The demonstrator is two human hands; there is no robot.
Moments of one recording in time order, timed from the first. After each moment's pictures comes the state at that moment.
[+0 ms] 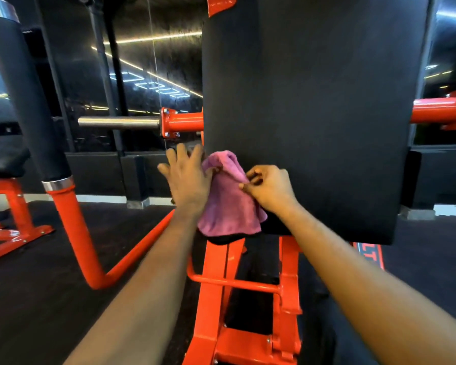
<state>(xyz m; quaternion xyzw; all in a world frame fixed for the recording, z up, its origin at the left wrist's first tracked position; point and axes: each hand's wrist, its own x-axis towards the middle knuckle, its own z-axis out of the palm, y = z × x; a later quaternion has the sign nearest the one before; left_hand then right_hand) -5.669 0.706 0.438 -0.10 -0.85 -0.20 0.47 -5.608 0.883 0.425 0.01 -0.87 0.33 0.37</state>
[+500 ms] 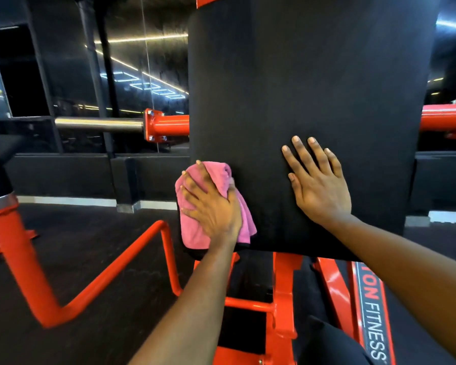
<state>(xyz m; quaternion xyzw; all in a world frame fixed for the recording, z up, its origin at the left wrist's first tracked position) -5.698 0.813 0.380 -0.01 -0.81 -0.41 0.42 -5.610 1.012 0.418 -0.02 -0.85 -0.15 0.51</state>
